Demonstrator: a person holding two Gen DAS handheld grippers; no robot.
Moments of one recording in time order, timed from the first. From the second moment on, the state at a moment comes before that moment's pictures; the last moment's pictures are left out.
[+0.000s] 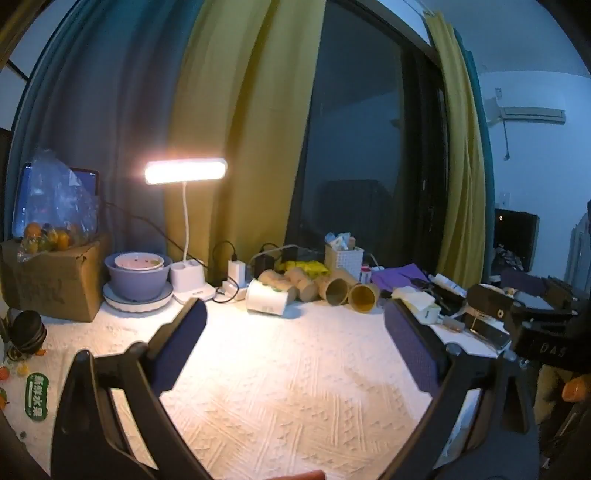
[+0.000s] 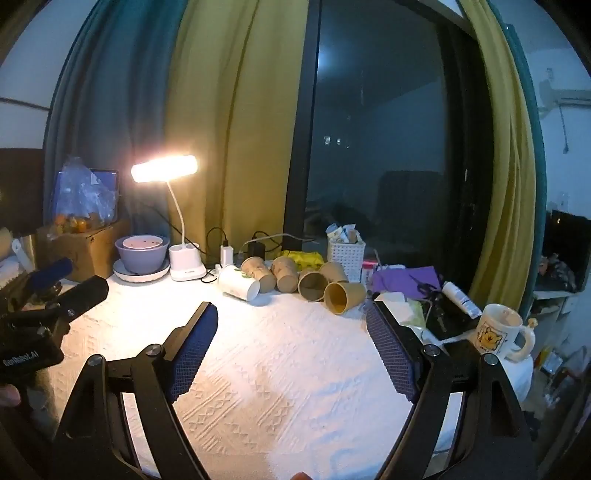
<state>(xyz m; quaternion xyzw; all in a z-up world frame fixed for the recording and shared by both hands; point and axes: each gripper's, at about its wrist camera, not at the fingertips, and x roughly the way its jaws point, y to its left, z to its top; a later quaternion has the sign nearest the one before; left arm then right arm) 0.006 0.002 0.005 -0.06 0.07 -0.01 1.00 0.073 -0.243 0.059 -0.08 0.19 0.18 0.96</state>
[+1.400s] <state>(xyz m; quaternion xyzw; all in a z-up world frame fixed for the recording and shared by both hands) 0.012 0.002 0.003 -0.07 0.10 -0.01 0.99 0.078 -0.240 0.054 -0.06 0.21 0.20 0.95</state>
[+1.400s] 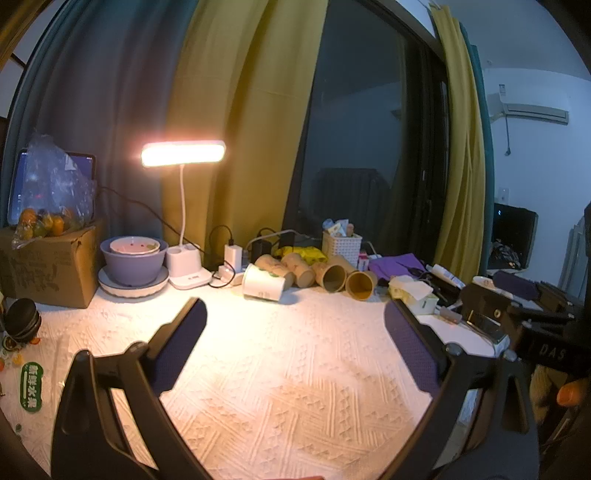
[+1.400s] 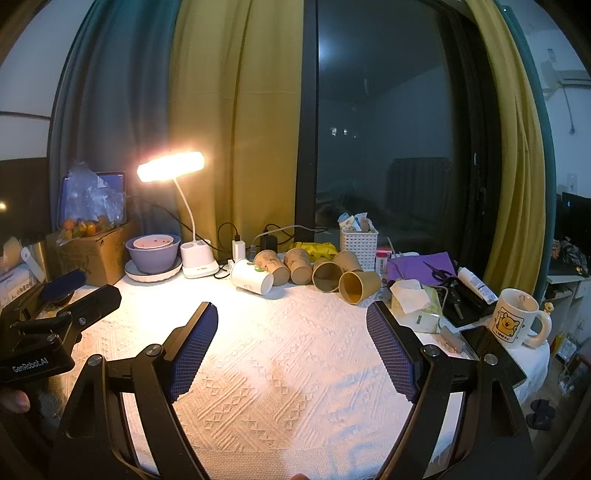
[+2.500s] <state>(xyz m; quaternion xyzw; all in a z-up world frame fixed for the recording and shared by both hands) 0.020 0.003 -0.003 -0.07 0.12 -0.02 0.99 0.091 -0.246 0.043 -0.05 0.22 0.20 0.95</state>
